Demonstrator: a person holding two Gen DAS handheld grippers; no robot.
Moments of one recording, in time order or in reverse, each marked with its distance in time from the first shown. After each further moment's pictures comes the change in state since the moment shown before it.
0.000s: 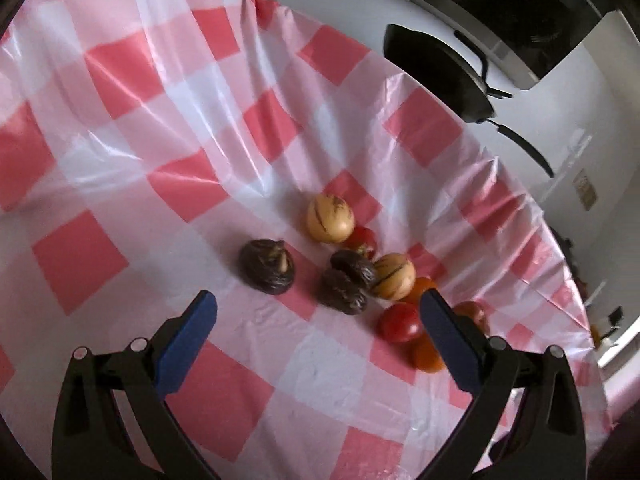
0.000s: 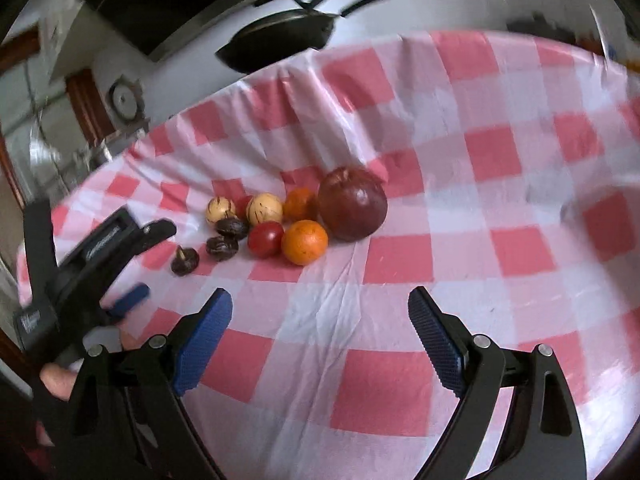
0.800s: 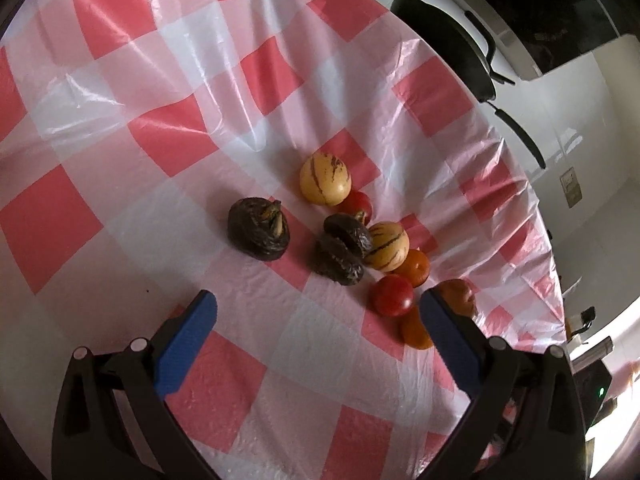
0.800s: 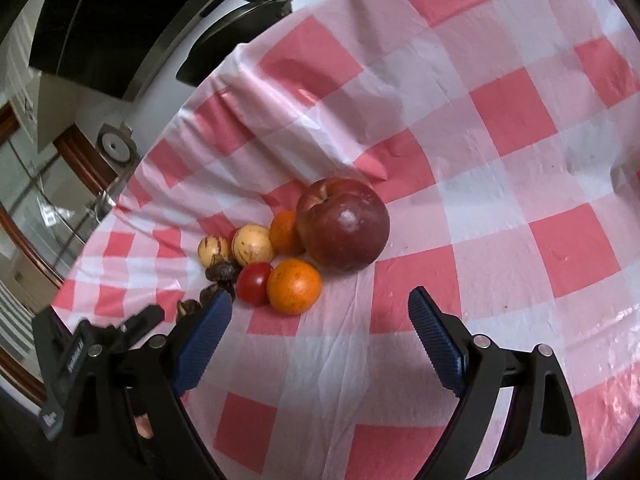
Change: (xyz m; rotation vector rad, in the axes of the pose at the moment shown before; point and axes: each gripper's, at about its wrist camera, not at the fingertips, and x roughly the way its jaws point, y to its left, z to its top) left arm 0.018 0.012 -0.001 -0.054 0.145 -0.071; right arm 0.053 -0.031 0.027 0.216 0.050 0.108
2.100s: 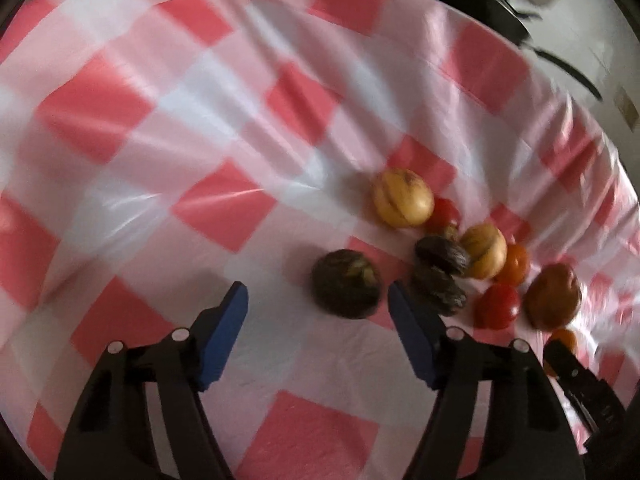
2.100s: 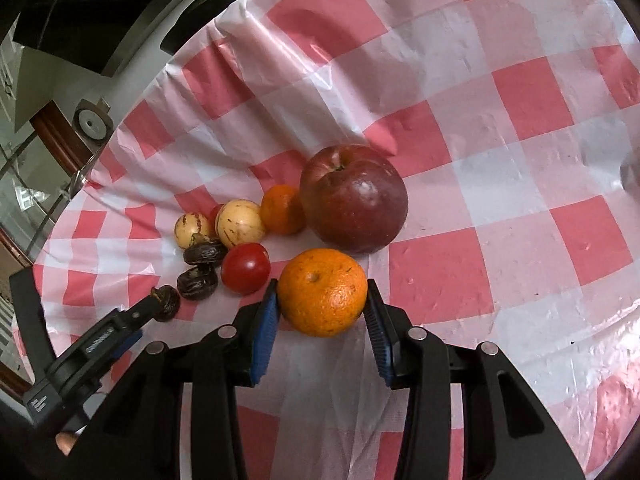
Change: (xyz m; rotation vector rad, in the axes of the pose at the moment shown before) left arm 0.021 -0.005 0.030 0.286 0.019 0.320; right arm 0.031 0.023 -0.010 -0.043 0.055 -0.112
